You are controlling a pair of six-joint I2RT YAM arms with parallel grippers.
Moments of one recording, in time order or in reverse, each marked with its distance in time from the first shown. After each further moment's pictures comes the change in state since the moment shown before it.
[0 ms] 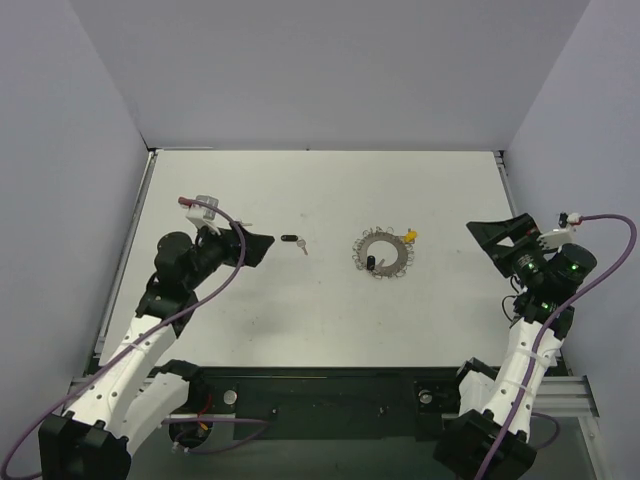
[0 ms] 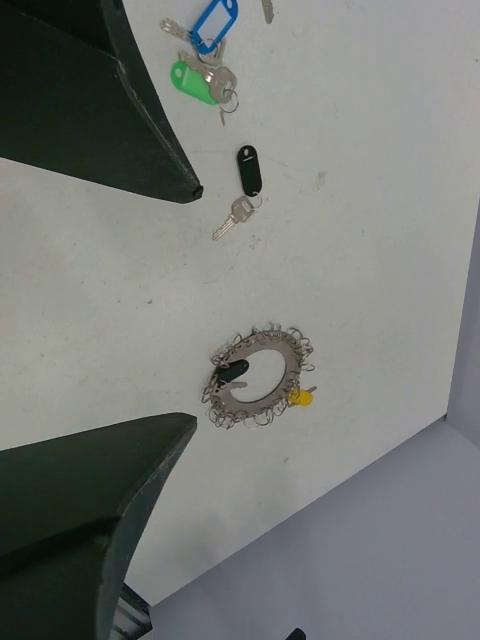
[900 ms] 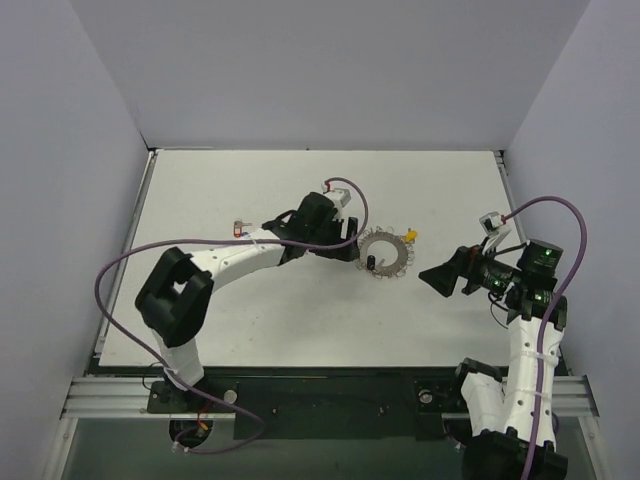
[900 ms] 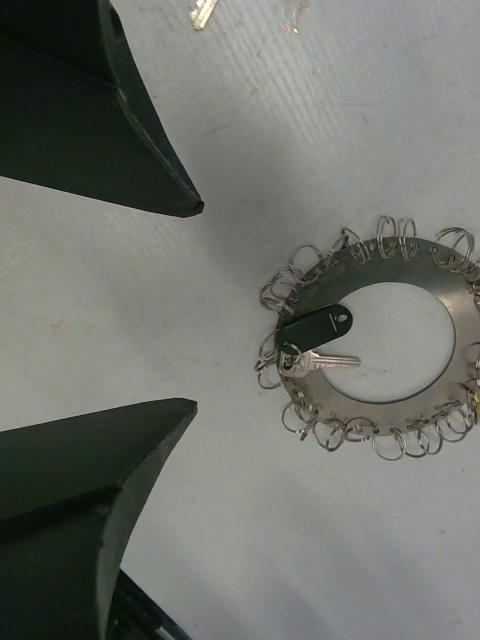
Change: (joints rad) left arm -0.462 0.891 0.622 -0.251 -0.186 -0.003; right arm 0.253 0.020 0.094 -0.475 -0.265 -0.807
